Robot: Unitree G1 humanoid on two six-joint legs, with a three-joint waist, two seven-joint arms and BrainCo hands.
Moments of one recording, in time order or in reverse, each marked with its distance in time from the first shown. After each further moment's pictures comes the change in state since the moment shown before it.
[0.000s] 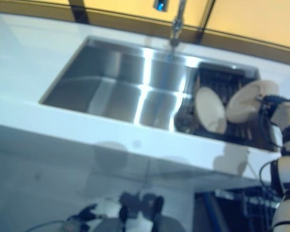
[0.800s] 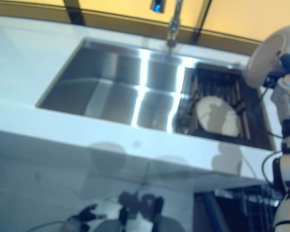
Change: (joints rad) left arm 0.003 0.001 -0.001 -0.012 -0.032 0.019 0.000; right arm -0.035 -0.020 0.035 -0.268 -0.075 -0.322 -0.317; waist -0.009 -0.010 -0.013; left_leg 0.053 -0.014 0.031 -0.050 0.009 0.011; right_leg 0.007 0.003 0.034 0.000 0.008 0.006
